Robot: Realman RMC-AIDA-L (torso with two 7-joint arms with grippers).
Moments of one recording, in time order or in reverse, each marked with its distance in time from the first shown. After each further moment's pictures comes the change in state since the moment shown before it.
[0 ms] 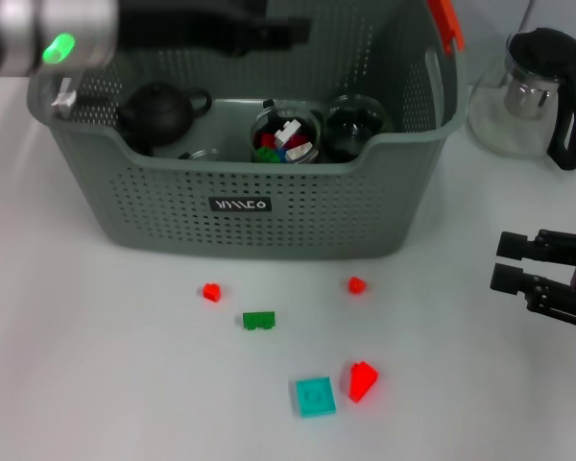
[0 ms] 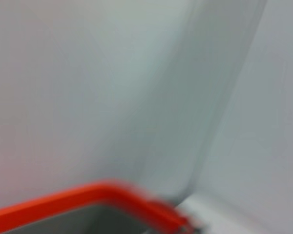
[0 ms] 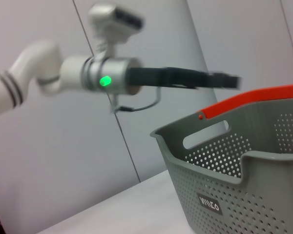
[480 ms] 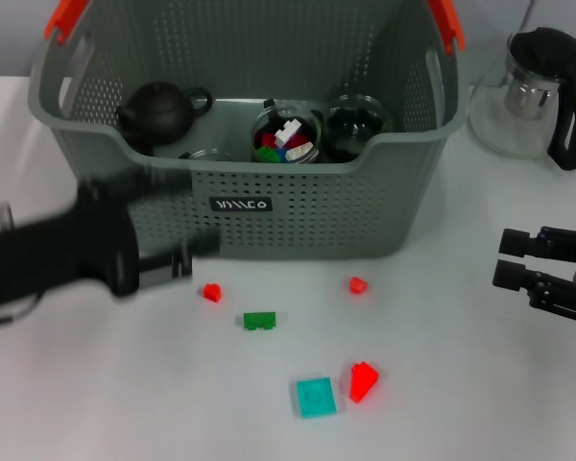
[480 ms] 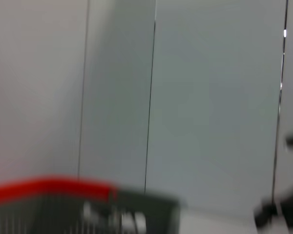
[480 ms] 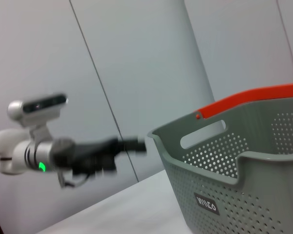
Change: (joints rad) left arm 0.326 -0.008 -0.205 -0.290 -0.206 0.414 0.827; right arm 0.004 -0.006 0.001 0.000 0.000 0.004 0.012
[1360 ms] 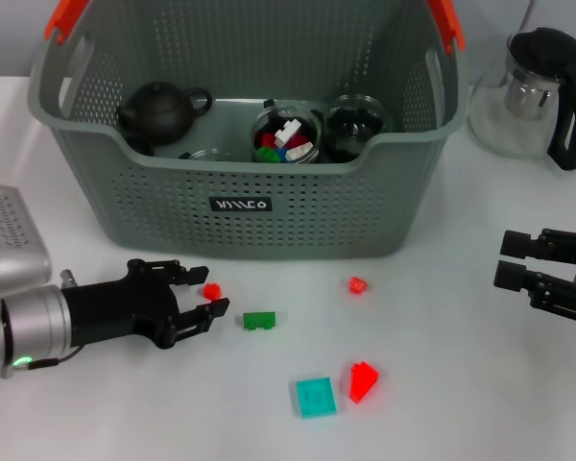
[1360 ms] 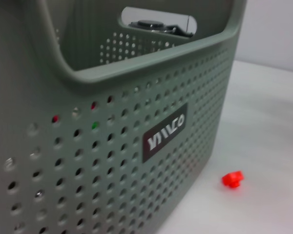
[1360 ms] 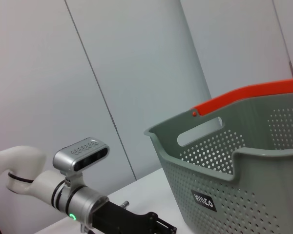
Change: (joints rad) left arm -0.082 -0.003 0.032 -0.273 0.301 -0.445 0.119; right arm -0.003 -0.001 -0.004 0.000 0.000 0.008 0.014
